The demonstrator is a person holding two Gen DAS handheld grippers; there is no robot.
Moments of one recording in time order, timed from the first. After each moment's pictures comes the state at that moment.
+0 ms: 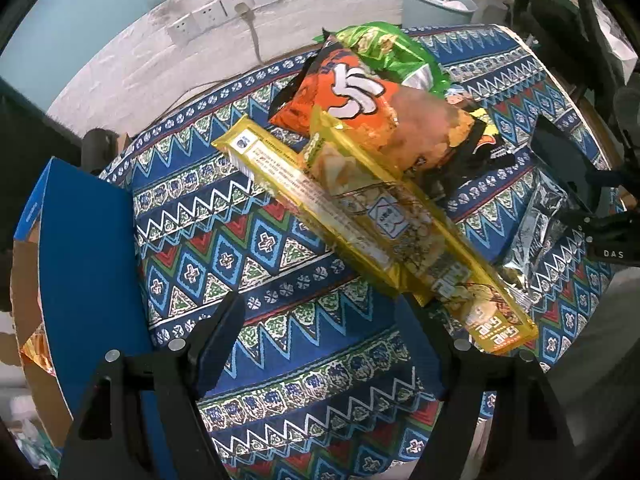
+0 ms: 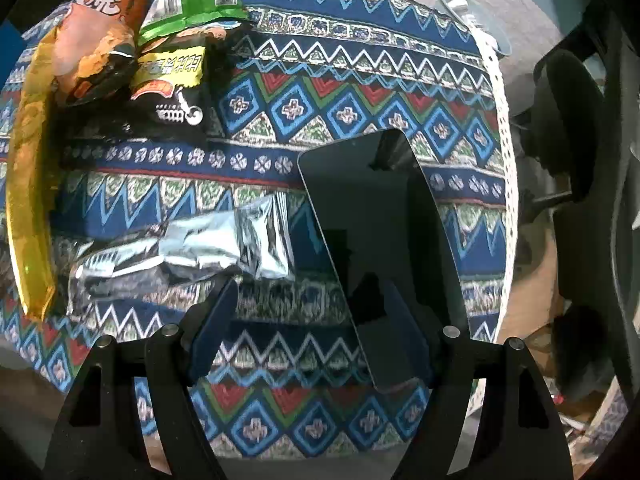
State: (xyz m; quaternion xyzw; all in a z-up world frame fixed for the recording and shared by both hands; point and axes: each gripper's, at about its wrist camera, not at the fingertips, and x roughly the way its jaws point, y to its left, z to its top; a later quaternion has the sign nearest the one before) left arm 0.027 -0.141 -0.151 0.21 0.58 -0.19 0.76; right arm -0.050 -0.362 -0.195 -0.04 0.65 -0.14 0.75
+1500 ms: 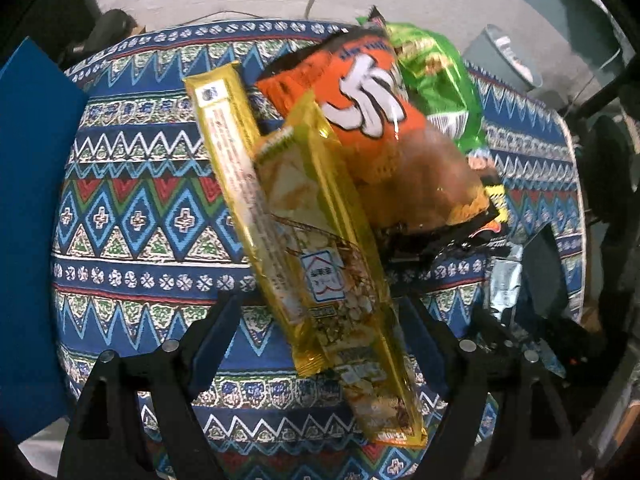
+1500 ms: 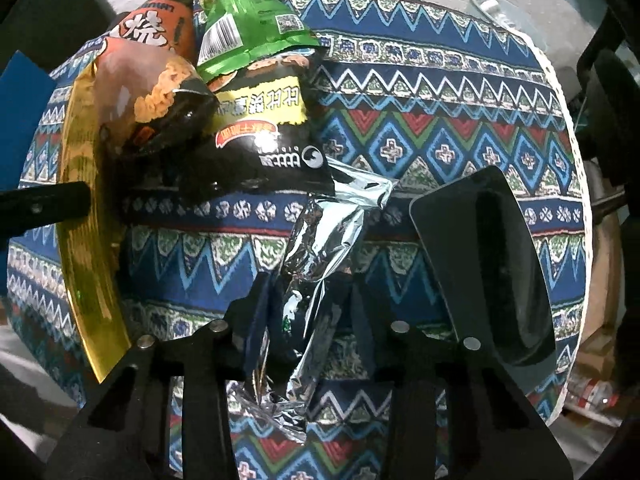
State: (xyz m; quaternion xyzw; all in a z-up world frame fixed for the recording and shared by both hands) left arm 0.068 -0.184 -0.188 -0.01 0.65 -0.09 0.75; right arm -0.049 -0.323 -0.200 0.06 0.62 -0.08 0.78
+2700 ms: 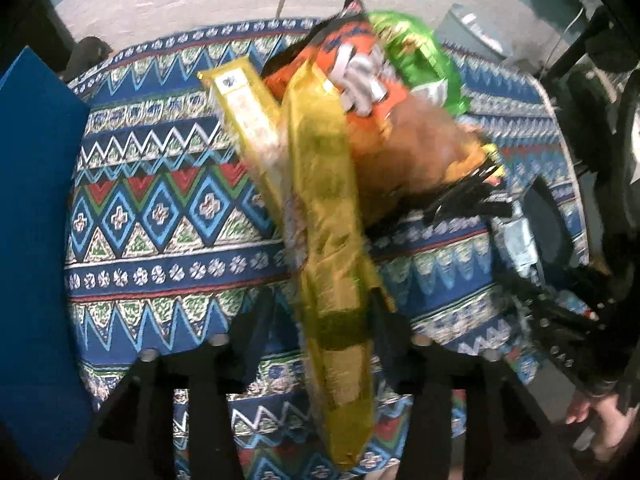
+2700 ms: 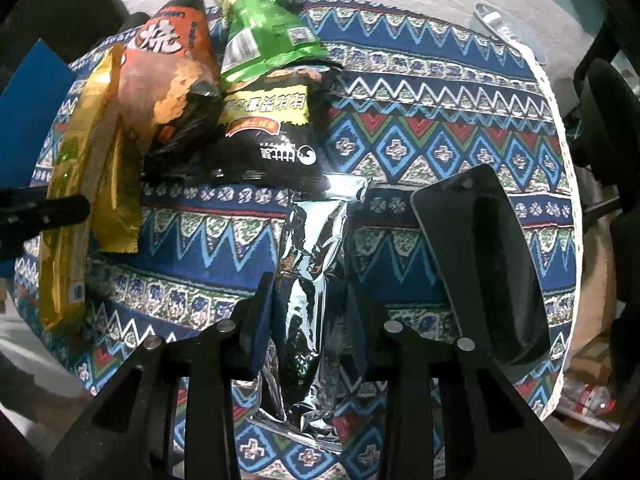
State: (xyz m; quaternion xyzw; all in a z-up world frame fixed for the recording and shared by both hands) left arm 0.044 -0.147 -0.183 0.03 0.64 -0.15 0.75; right arm -0.041 -0.325 -0.192 0.04 0.61 -0.07 0.79
